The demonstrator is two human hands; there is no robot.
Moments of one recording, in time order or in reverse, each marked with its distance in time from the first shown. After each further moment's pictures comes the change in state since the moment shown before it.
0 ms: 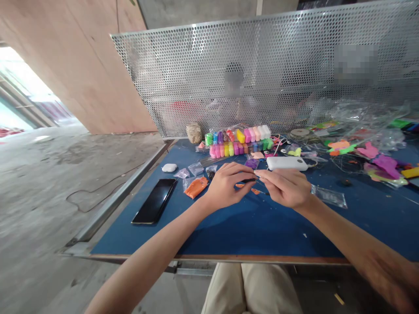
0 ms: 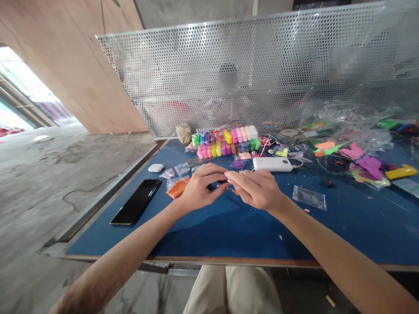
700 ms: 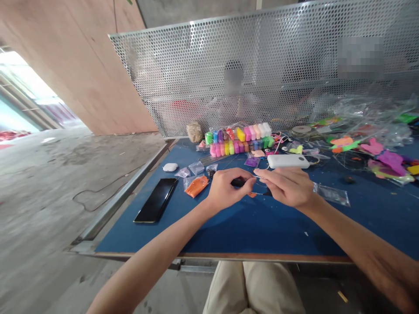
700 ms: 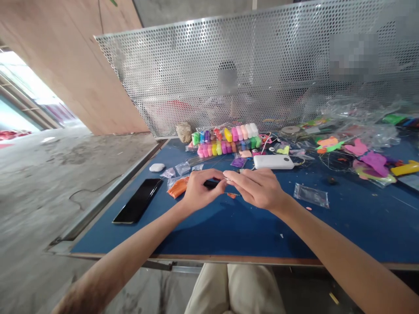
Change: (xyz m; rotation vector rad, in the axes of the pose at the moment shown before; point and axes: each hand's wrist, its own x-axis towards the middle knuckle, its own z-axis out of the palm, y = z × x) left_hand -0.002 0.016 0.005 -0.259 0.087 -0.334; right_hand 0.001 -0.001 -0.003 0.075 0.016 0.004
